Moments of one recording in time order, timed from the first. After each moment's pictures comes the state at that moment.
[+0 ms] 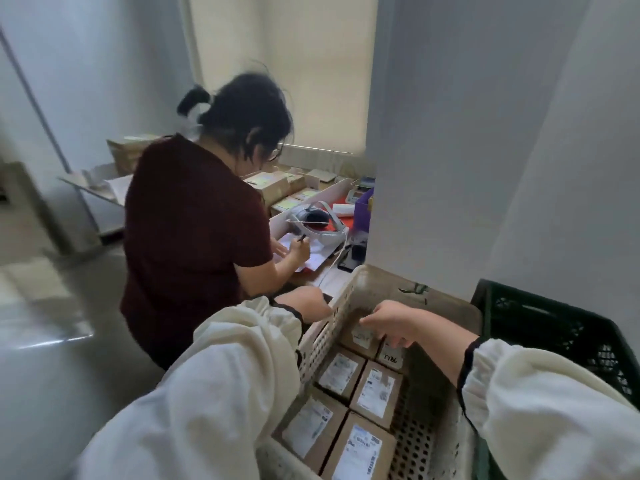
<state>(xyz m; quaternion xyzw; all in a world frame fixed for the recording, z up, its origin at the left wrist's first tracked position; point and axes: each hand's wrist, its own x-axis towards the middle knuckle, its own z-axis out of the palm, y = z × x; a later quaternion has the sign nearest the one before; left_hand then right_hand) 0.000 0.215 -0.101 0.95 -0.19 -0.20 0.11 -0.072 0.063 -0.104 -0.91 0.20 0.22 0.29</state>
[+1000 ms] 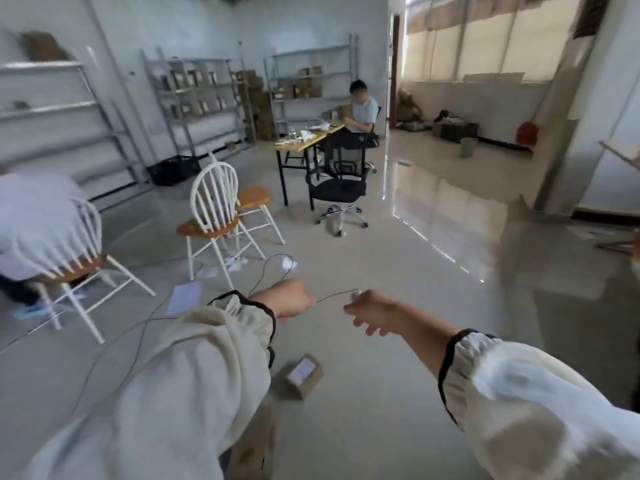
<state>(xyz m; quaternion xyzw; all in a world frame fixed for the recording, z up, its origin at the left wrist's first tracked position) -0.509 0.851 -0.113 0.82 0.51 -0.07 0.25 -0.352 0.771 -0.139 -0.78 -0.44 0.41 0.16</state>
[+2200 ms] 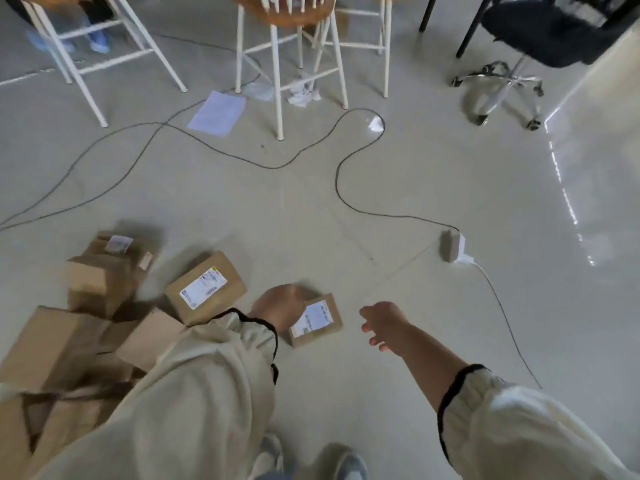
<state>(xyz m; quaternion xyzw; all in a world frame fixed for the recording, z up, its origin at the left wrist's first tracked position) -0.484 1.244 -0.639 0.54 0.74 -0.02 0.40 -0.300 1.246 -0.641 -0.78 -0.35 0.52 -0.01</state>
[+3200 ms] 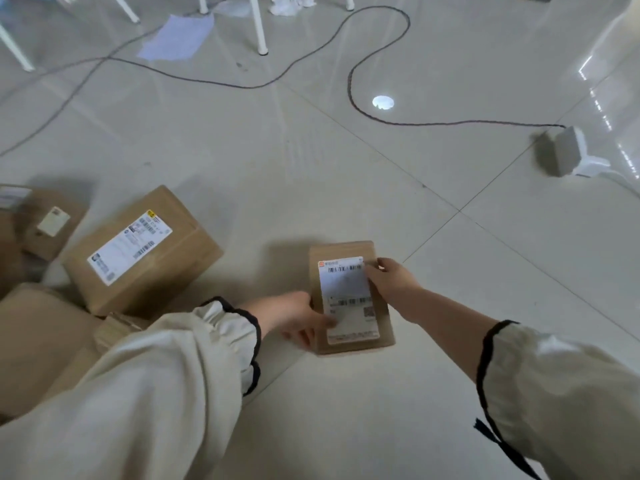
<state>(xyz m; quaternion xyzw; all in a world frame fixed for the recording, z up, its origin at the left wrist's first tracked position) -0.500 1.272 -1.056 0.54 0.61 -0.16 0.56 -0.313 1.295 -1.069 -0.72 -0.43 0.52 0.16</state>
